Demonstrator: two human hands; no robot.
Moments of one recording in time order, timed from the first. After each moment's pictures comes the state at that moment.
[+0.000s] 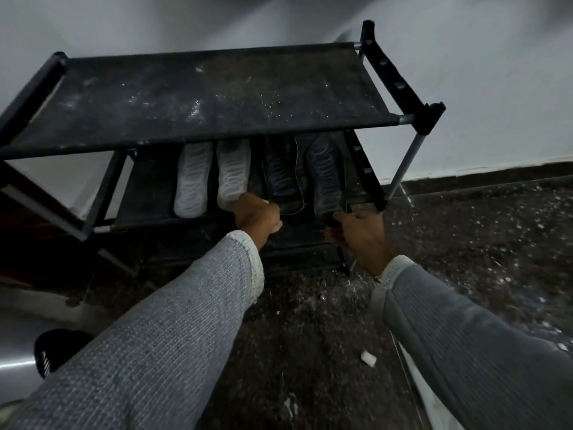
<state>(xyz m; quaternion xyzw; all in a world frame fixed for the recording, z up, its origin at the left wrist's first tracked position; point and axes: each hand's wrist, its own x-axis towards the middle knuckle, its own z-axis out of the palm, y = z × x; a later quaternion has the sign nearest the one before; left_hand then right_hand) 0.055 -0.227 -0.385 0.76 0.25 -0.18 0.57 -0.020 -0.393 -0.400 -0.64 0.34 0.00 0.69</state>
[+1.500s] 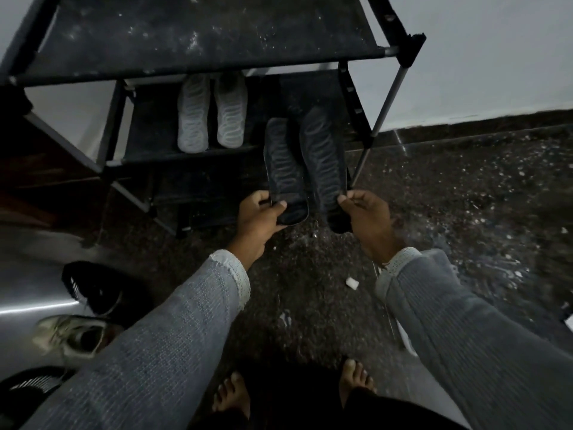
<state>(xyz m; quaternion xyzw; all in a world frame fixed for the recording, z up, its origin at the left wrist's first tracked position) -0.107 -0.216 -0.381 0.69 0.19 -0.17 0.68 -0.141 -0.396 -0.404 -0.68 0.29 -0.03 0.67</state>
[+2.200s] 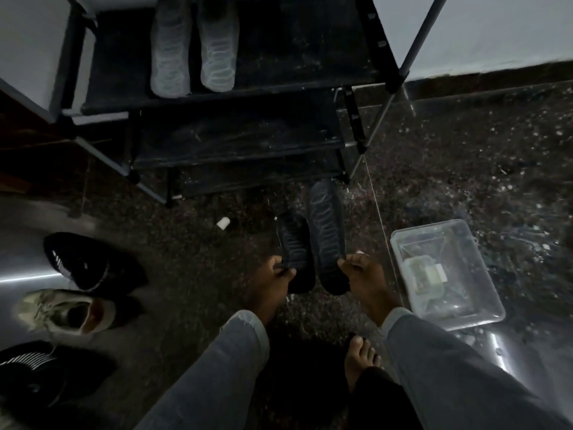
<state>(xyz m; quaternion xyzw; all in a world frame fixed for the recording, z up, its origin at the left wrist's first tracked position) -0.212 -0.193 -0.565 0.77 0.20 -0.30 0.52 -0.244 -0.373 -0.563 -0.66 0.41 0.12 0.62</state>
